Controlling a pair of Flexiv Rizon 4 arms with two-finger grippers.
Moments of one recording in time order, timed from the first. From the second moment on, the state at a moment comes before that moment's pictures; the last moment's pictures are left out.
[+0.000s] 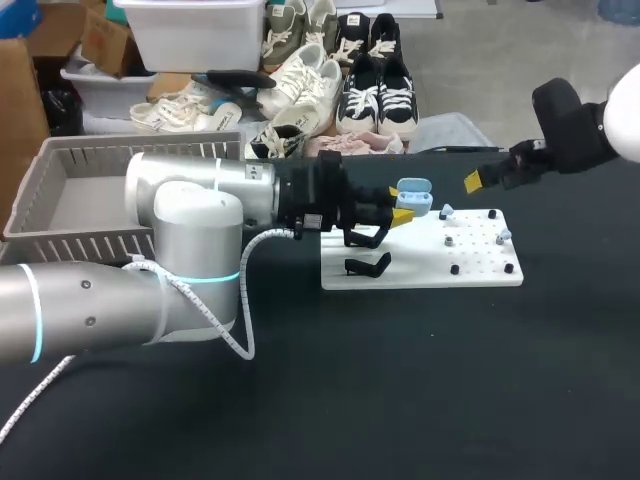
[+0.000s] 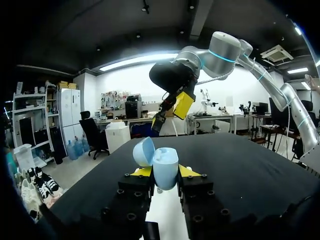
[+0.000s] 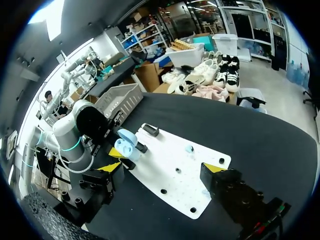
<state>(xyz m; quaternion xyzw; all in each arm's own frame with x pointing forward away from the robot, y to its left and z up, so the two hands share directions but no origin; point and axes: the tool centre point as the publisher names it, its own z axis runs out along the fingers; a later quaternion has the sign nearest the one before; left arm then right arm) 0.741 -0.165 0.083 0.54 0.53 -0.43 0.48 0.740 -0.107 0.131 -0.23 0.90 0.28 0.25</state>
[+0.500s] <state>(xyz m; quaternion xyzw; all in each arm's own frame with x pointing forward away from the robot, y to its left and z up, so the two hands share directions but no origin) 0.744 -0.160 0.078 0.54 0.54 -0.42 0.49 0.735 -0.115 0.131 -0.22 0.90 0.28 0.25</state>
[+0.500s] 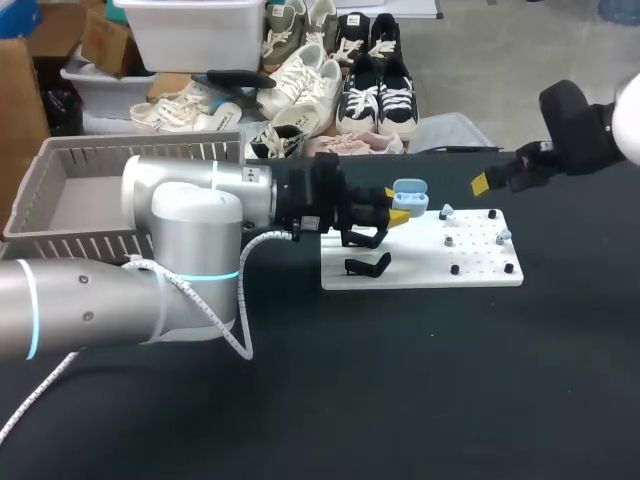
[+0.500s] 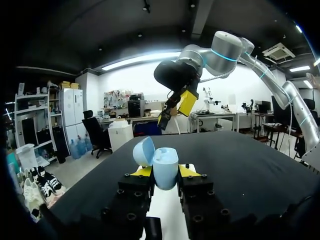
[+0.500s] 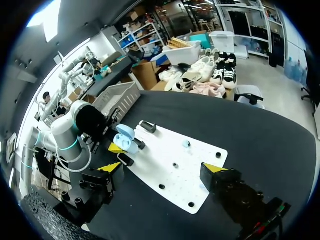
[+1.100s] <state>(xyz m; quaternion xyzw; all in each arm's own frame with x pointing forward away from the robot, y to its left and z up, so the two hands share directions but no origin) 0.746 -0.161 0.067 0.53 0.55 -0.42 0.48 0.732 -0.117 0.128 -0.21 0.90 0.28 0.25</state>
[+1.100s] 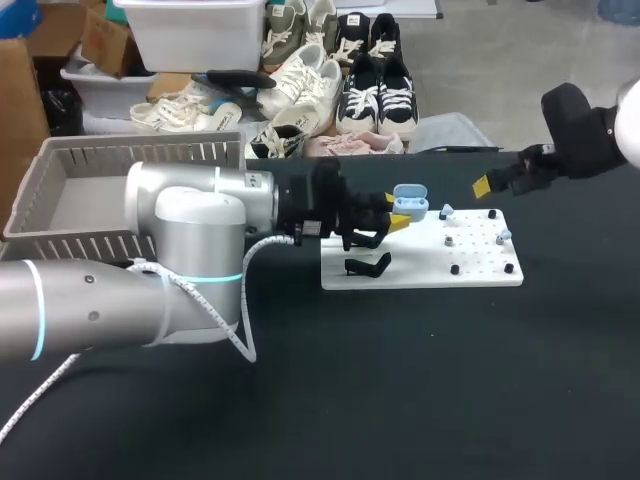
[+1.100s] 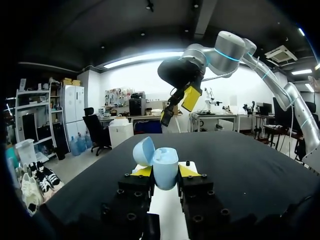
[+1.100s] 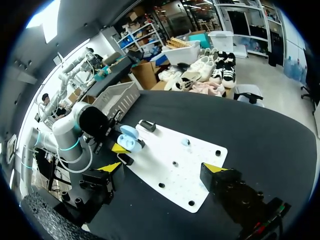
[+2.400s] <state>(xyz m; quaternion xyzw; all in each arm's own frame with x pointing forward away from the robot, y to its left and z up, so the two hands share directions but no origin) 0.747 -0.163 0.064 0.53 0.56 -0.42 0.48 0.717 -0.137 0.119 -0.31 0.94 0.08 0.13</state>
